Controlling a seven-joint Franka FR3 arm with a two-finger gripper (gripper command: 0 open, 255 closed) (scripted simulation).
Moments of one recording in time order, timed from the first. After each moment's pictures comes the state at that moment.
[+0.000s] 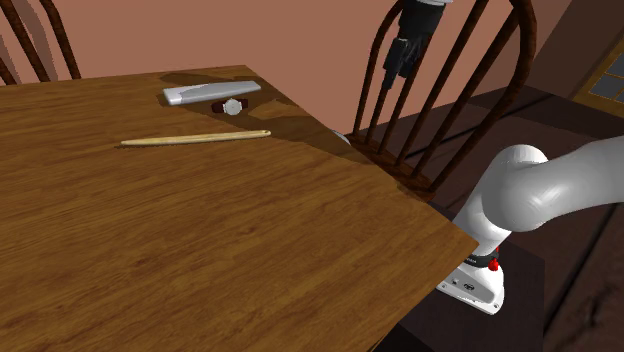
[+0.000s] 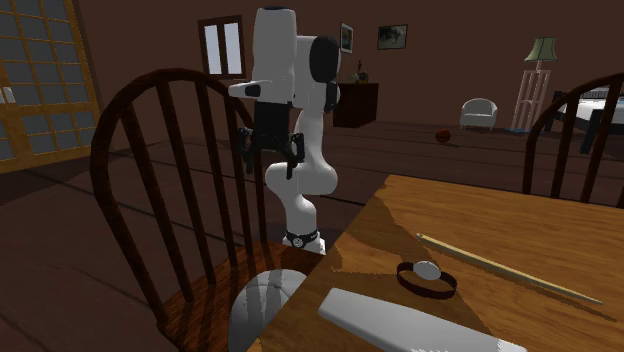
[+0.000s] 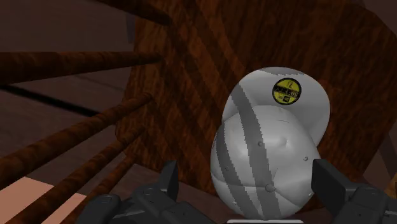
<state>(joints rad) 0.02 -0.80 0.04 -2.33 -0.04 1.63 0.02</state>
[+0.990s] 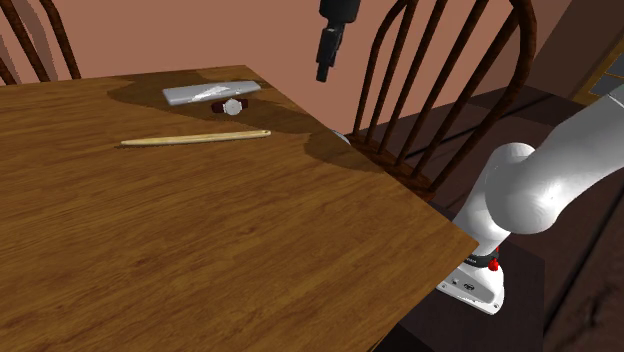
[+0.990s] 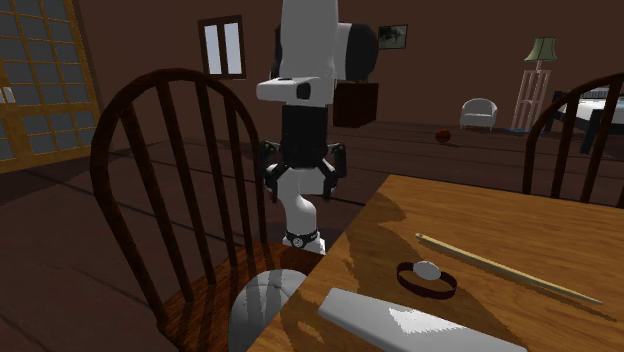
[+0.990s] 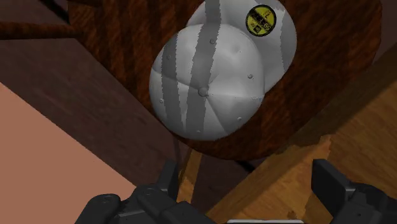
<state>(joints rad) 0.15 -0.37 0.10 -2.01 -0.02 1.75 -0.19</state>
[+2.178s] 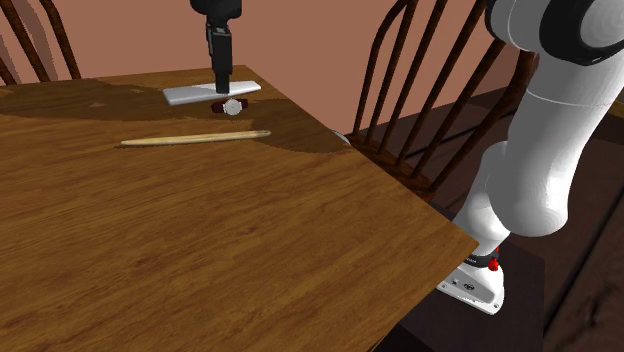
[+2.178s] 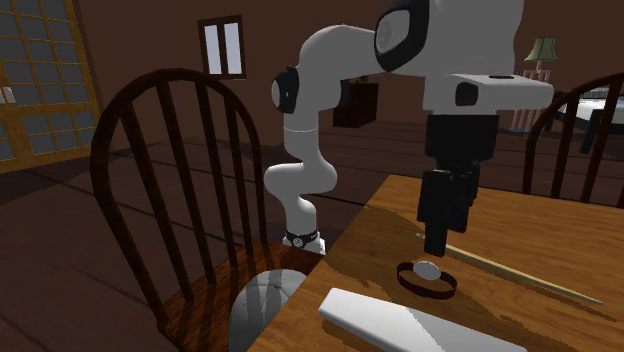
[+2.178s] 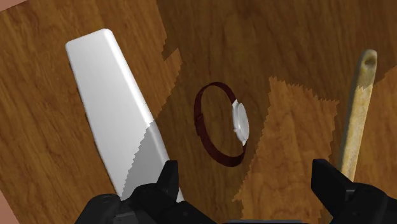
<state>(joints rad) 0.33 0.17 0.27 -1.41 -0.10 1.68 -0.43</state>
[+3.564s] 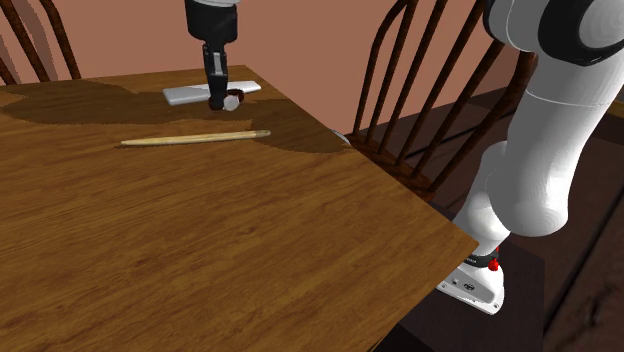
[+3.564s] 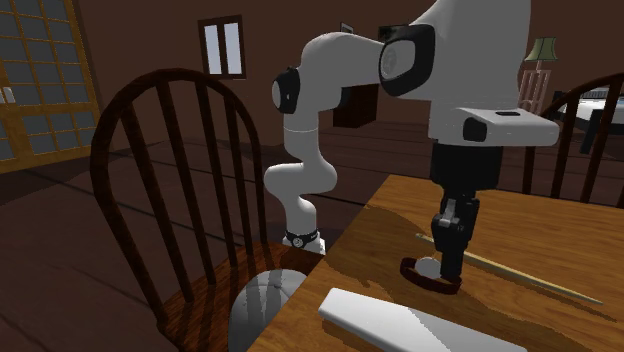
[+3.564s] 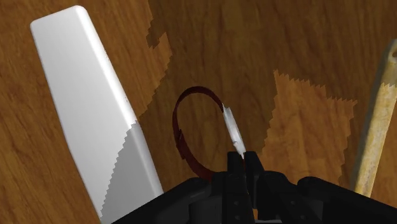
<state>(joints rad) 0.33 0.18 0.28 -1.48 -0.10 1.76 -0.44</state>
